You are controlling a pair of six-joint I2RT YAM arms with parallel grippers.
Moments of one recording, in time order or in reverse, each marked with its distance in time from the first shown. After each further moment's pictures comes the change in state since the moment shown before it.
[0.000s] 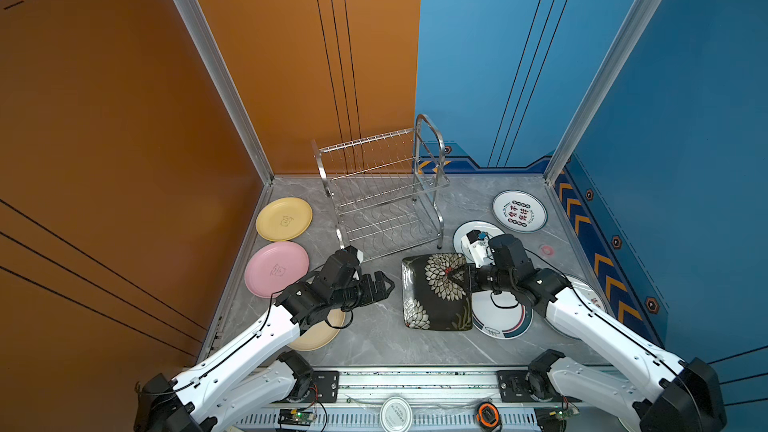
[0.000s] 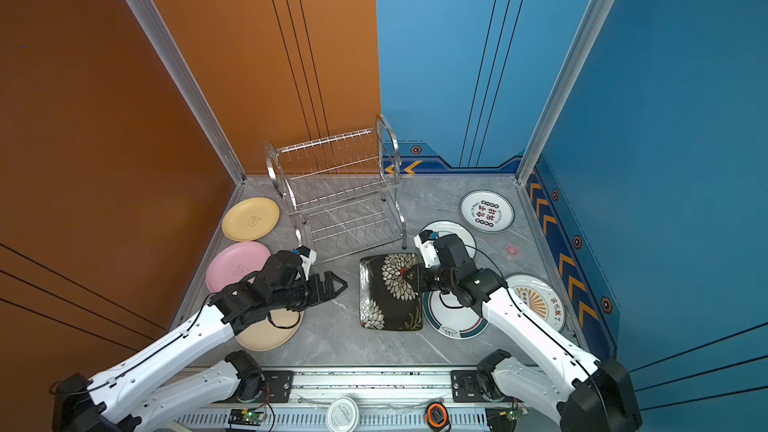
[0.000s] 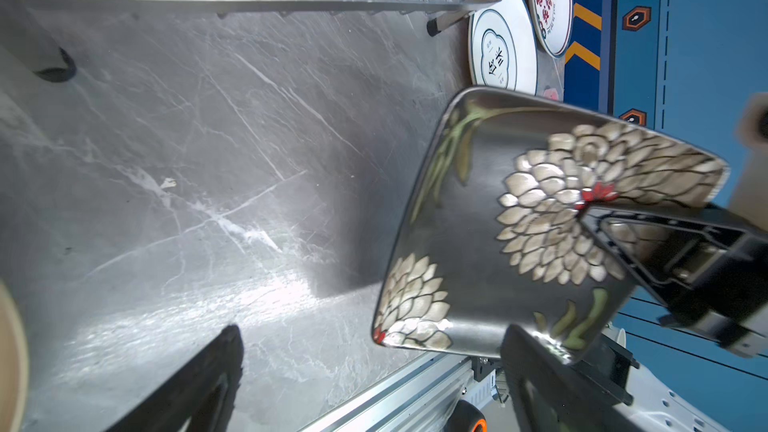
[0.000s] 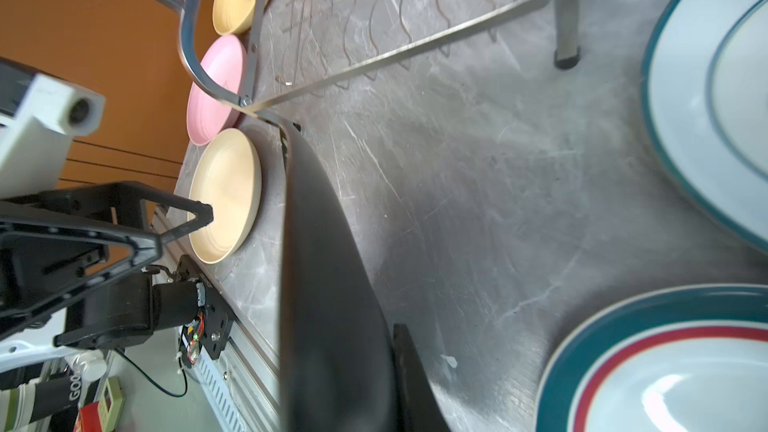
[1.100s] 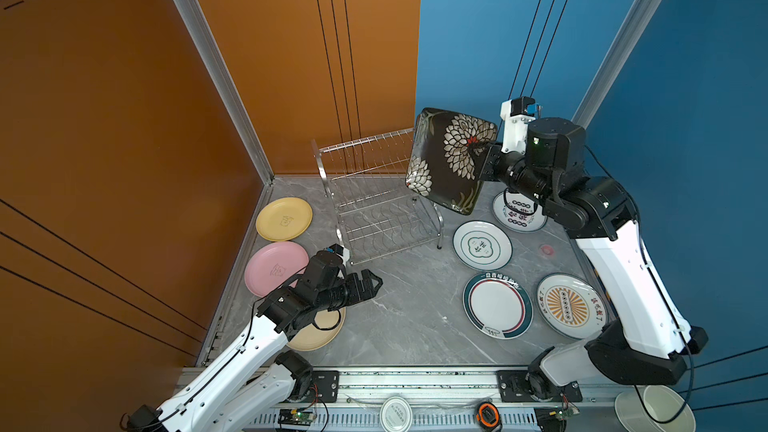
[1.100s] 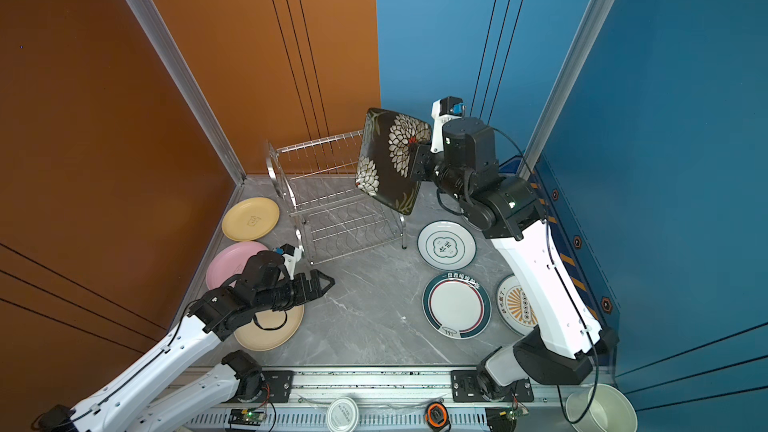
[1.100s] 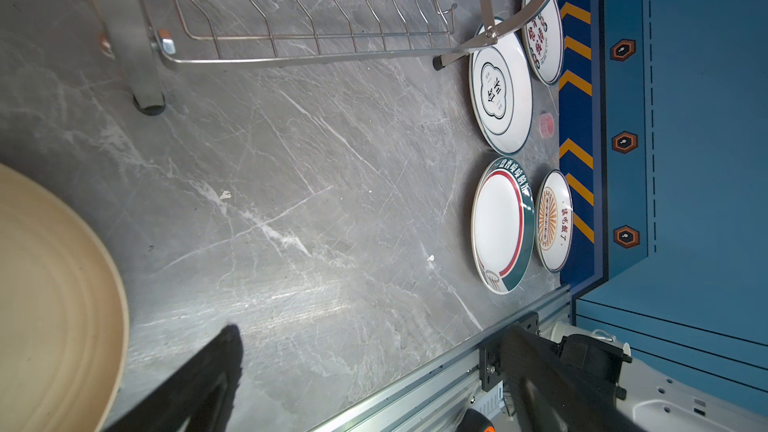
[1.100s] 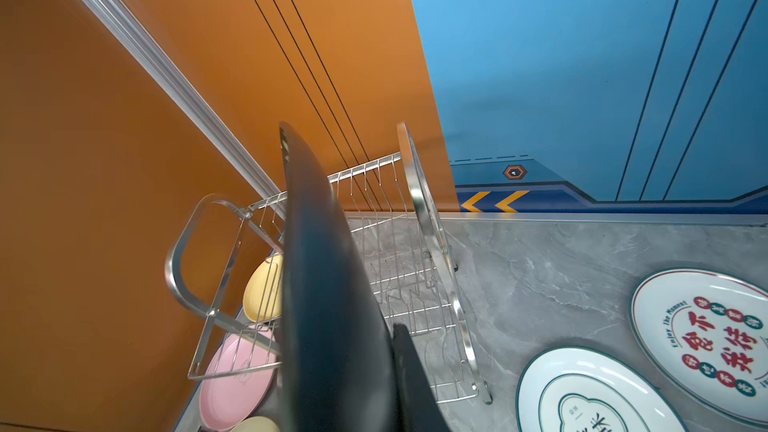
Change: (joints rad) left arm 0.084 -0.108 0.002 -0.076 0.012 0.063; right arm 0.065 0.505 1.362 -0.401 0.535 -0.056
